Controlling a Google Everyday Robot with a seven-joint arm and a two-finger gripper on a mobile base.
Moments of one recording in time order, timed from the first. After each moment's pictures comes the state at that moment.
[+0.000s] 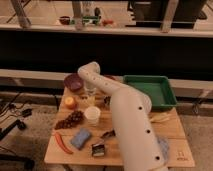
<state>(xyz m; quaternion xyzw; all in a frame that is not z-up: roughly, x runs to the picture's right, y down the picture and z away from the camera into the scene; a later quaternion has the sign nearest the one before) -0.092 0.066 0.980 -0.35 -0.04 -0.04 0.93</state>
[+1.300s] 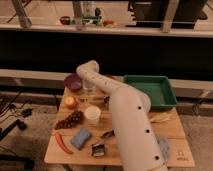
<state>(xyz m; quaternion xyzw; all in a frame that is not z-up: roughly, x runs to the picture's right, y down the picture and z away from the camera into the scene) -0.099 0.059 0.976 -0.35 -0.04 -0.05 0.93</state>
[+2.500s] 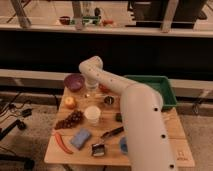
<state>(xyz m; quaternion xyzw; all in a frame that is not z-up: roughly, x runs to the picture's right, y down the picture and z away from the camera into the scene) -0.070 0.026 0.939 -0.30 -0.06 -0.06 0.95</state>
